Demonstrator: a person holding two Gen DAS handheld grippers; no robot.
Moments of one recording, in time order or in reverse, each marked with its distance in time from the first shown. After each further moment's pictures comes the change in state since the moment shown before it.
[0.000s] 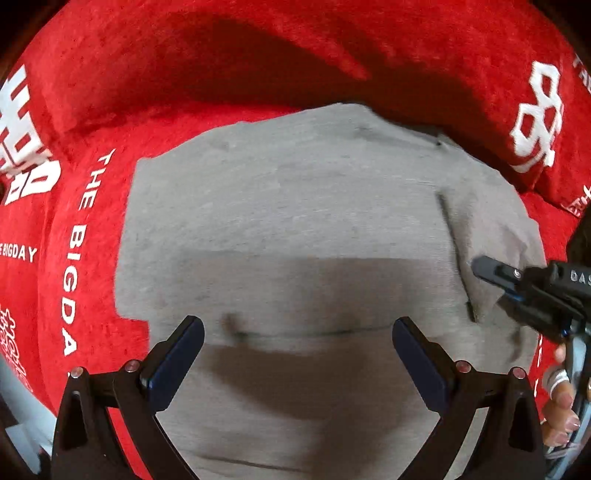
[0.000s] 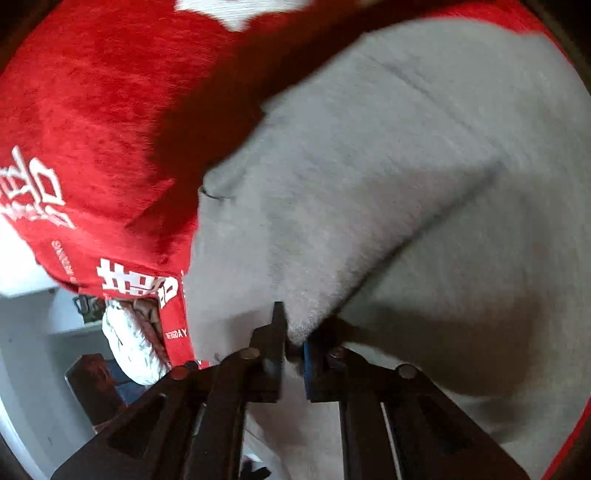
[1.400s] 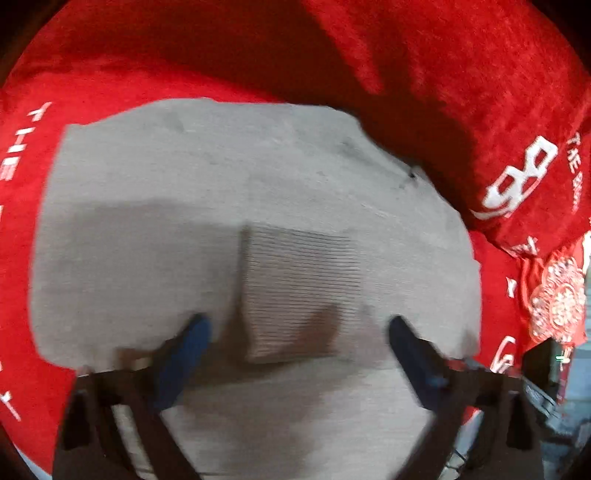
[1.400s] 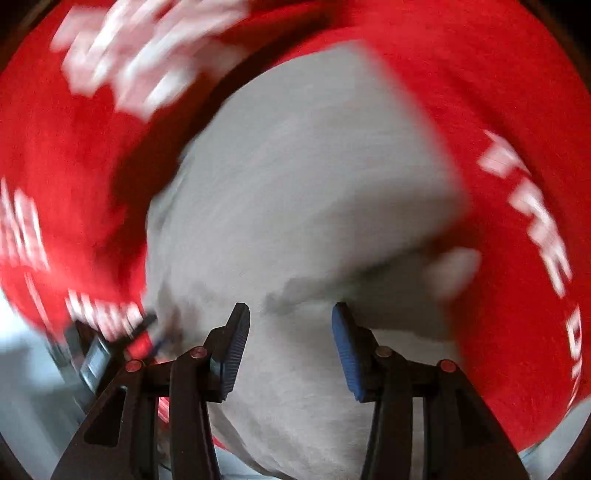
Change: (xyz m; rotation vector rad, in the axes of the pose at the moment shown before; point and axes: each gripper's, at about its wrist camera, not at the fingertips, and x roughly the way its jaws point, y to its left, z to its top) left arm 0.041 0.013 0.040 -0.124 0.106 -0.388; right arm -0.083 -0.055 -0.049 0.211 -0.168 -0.153
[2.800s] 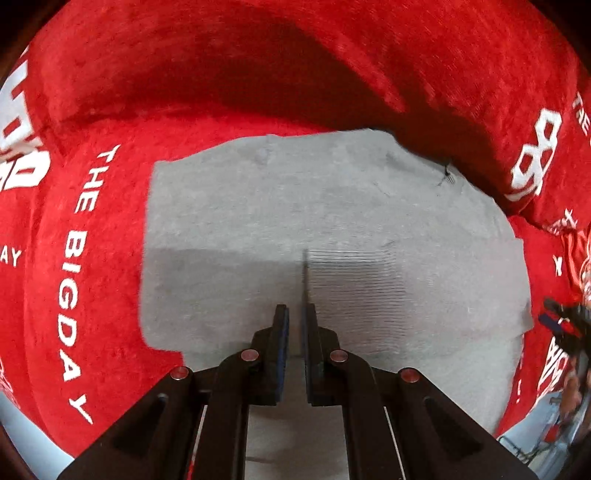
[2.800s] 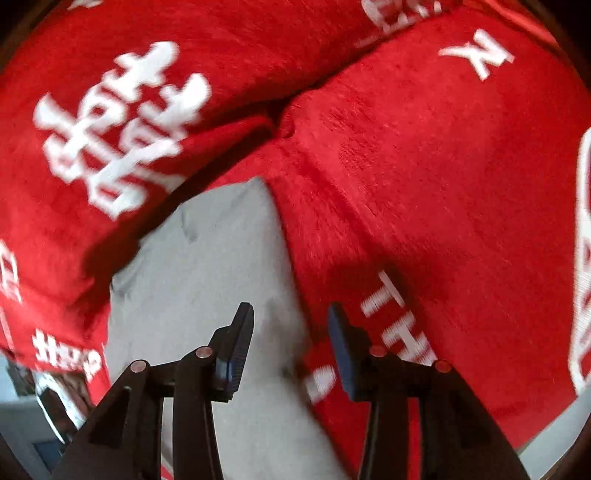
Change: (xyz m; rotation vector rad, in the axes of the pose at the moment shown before) left arm -0.031 0.015 -0.021 0.129 -0.124 0.262; right arm -0.052 -0.009 0.071 -0.108 -0.170 -0.186
